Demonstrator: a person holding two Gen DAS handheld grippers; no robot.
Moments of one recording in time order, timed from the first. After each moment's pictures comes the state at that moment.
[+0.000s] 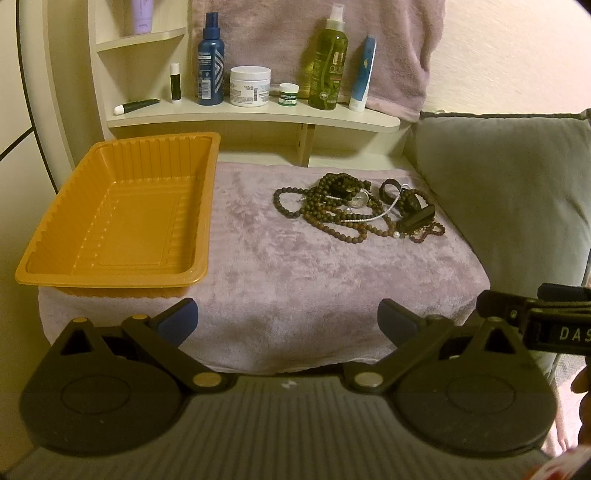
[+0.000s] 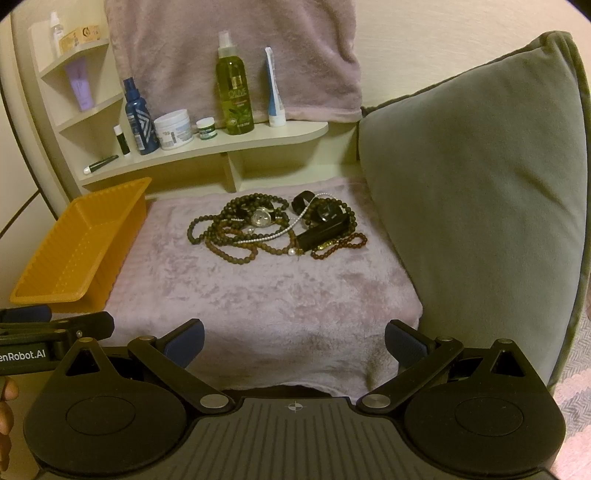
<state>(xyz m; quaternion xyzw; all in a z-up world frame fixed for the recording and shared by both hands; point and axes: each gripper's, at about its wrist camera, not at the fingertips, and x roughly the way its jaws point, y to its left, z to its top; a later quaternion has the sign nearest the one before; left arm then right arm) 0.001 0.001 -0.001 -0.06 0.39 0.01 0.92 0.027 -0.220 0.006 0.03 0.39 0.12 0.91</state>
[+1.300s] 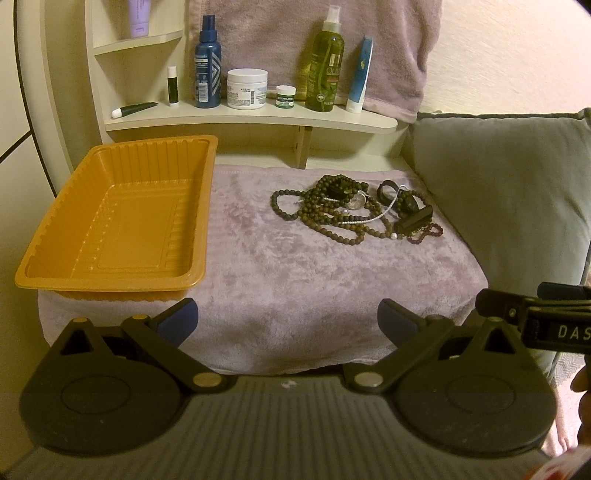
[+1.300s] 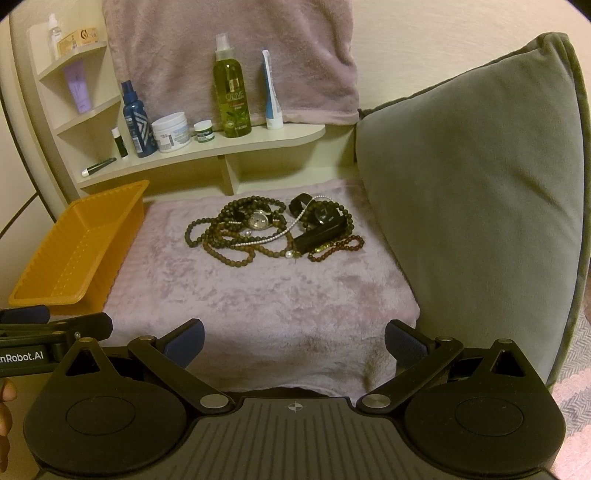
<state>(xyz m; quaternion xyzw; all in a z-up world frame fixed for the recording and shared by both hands) 0.001 -0.002 0.002 -0.06 0.39 0.01 0.92 0.027 -0.222 0.005 0.03 0.39 0.12 0.91</state>
